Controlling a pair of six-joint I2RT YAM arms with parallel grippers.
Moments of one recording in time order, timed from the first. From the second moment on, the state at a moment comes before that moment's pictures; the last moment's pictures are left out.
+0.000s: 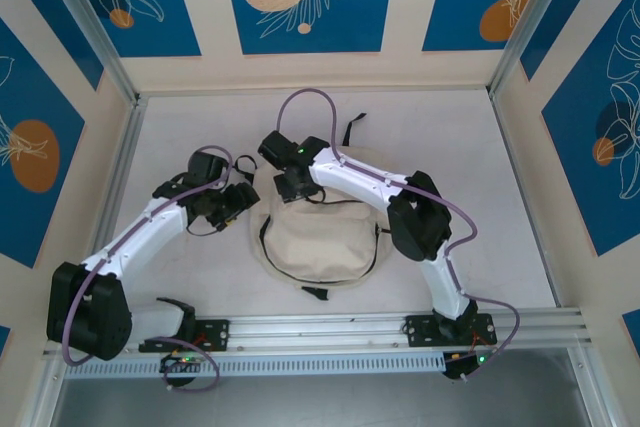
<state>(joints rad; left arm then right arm) -0.31 1.25 0.85 -0.66 0.23 -0.88 0.88 2.12 1.85 -1.01 0.17 0.51</state>
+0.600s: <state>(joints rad) -0.31 1.26 0.85 -0.66 0.30 -0.88 0.88 2.21 1.94 -1.08 0.22 0.53</state>
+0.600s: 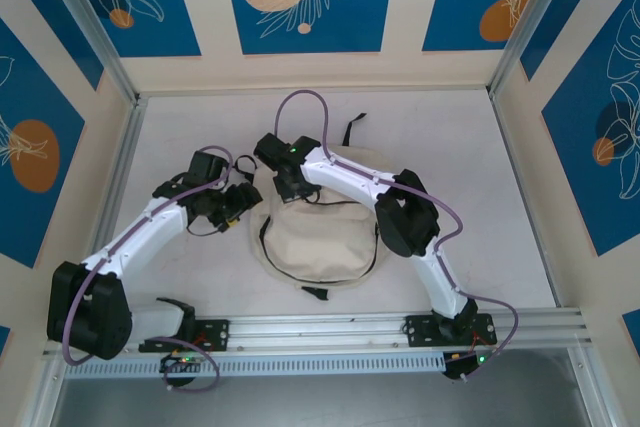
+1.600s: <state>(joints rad) -0.36 1.51 0.89 -0.33 0.59 -0.92 0.85 1.94 1.75 -0.94 -0.01 0.60</state>
